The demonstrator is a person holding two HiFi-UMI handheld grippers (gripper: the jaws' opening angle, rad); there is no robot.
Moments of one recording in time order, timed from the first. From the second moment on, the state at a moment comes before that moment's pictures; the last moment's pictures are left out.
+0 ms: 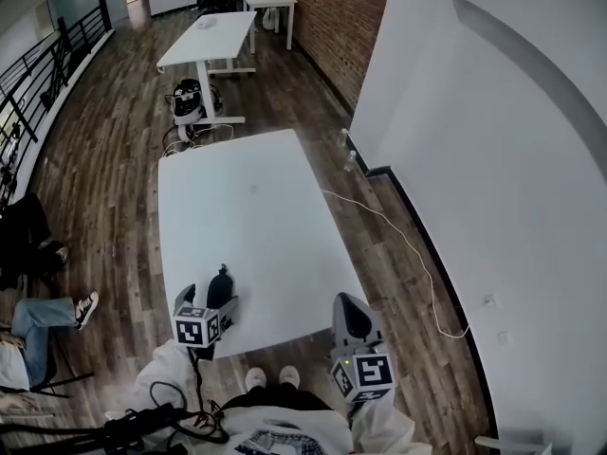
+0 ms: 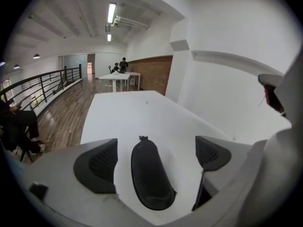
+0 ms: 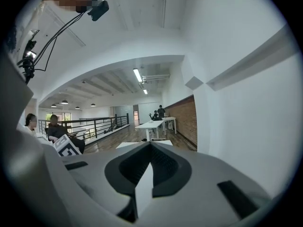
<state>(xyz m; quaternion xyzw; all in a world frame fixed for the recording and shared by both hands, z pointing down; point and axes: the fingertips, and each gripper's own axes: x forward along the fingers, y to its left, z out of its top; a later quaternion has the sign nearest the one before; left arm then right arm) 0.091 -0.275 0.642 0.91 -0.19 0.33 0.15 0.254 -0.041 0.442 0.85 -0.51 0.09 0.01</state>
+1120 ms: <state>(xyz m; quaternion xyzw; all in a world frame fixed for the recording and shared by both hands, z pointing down) 0.077 -0.289 0.693 0.85 -0.22 0.43 0.20 0.288 -0.011 0.454 0.87 -0.49 0.11 -0.02</state>
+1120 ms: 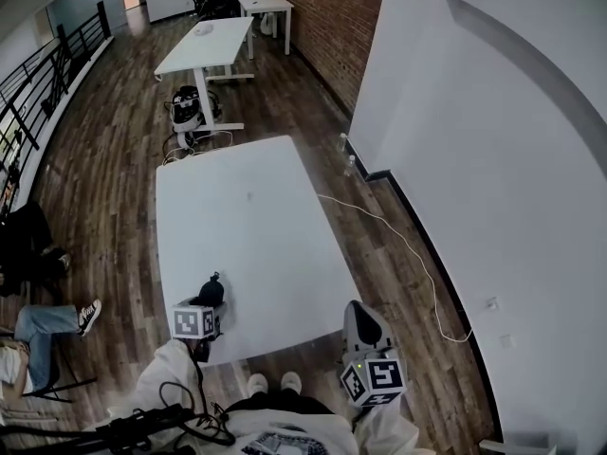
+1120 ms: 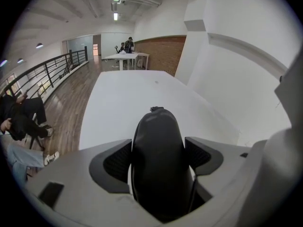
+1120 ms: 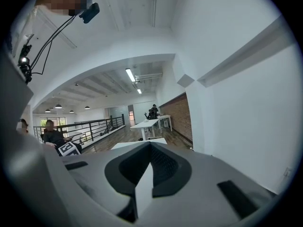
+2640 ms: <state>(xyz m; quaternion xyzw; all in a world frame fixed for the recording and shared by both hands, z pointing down) 0.065 -0.275 0.436 0.96 -0.21 0.18 0.08 0.257 -0.093 0.437 0.82 -0.57 0.09 -0.02</state>
